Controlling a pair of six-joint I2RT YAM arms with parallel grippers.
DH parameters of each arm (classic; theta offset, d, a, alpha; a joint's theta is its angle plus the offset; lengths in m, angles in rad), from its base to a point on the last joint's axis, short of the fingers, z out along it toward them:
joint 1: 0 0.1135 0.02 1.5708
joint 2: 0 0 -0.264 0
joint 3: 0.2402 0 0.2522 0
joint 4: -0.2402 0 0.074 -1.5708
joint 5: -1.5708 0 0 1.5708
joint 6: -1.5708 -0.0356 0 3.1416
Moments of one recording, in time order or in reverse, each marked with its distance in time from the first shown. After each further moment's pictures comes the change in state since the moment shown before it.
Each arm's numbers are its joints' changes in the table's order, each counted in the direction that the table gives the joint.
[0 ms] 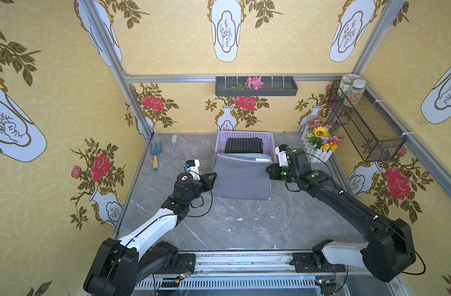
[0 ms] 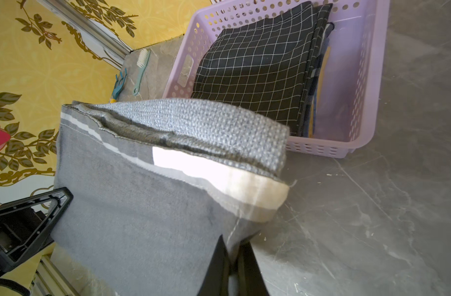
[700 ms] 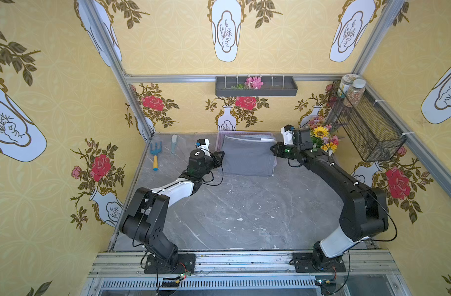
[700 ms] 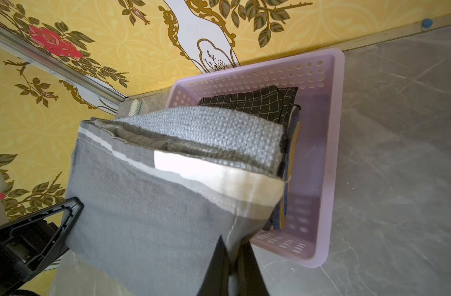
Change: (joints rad) left arm 0.034 -0.503 0.387 0.162 -0.001 -0.048; right arm -0.198 -0.346 0.325 0.056 0.127 0.082
